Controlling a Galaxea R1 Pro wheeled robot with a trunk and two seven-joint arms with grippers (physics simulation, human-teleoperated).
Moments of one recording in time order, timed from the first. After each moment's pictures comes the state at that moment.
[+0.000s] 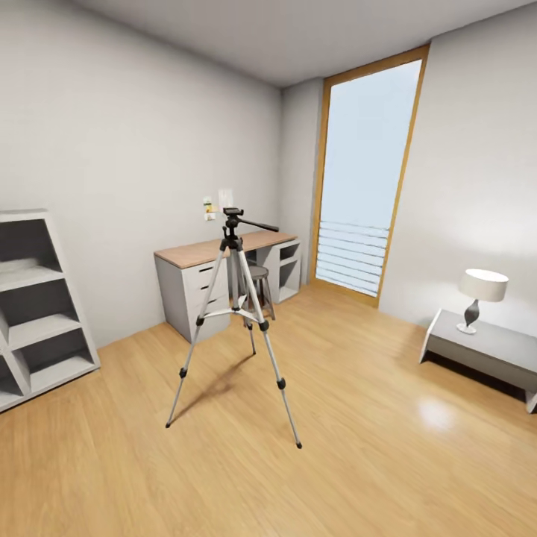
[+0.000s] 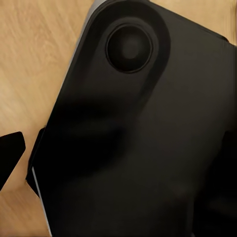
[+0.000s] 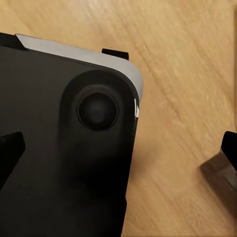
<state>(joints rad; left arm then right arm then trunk) 0.06 -0.01 0.07 -0.06 0.38 -0.05 0.01 0.01 -0.03 -0.01 -0.08 0.17 -0.10 -0.01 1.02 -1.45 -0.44</state>
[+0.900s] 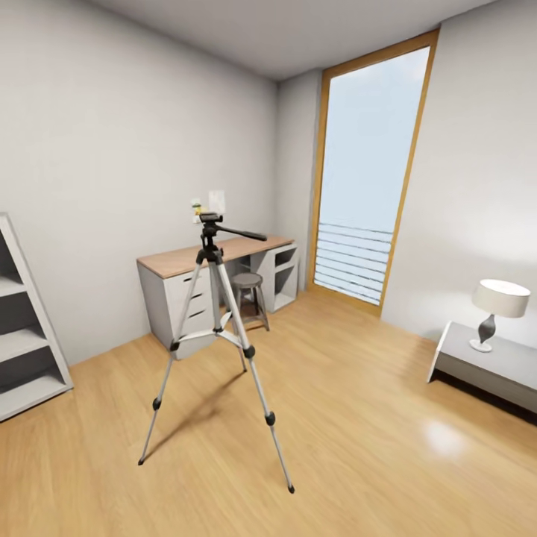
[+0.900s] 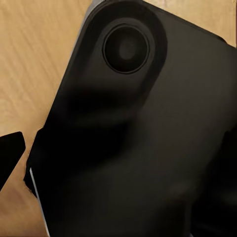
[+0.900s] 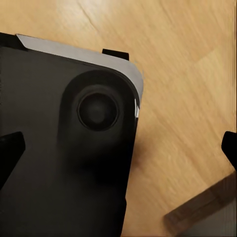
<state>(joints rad) 0.06 -0.01 0.07 -0.06 0.37 -0.05 0.01 0.01 -0.03 -0.01 -0.08 0.17 -0.10 -0.01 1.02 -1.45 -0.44</state>
